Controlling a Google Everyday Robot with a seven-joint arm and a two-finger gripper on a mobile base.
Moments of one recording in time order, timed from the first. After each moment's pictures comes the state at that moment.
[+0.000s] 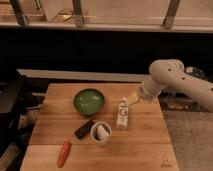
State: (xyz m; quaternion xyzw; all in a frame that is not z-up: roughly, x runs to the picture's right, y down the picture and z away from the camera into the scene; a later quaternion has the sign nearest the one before) arm 0.176 0.080 0.738 -0.31 0.09 0.62 0.71
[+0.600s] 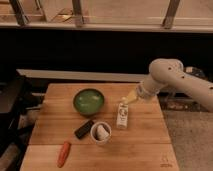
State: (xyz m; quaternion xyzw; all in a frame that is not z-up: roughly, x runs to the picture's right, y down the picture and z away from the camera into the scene) arm 0.147 0.069 0.742 -0.34 0.06 0.63 0.70
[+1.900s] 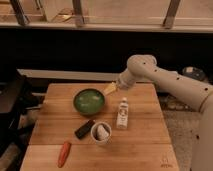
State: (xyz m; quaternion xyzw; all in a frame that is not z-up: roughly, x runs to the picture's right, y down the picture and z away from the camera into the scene) arm 0.064 0.022 0.807 -0.32 0.00 0.61 0.72
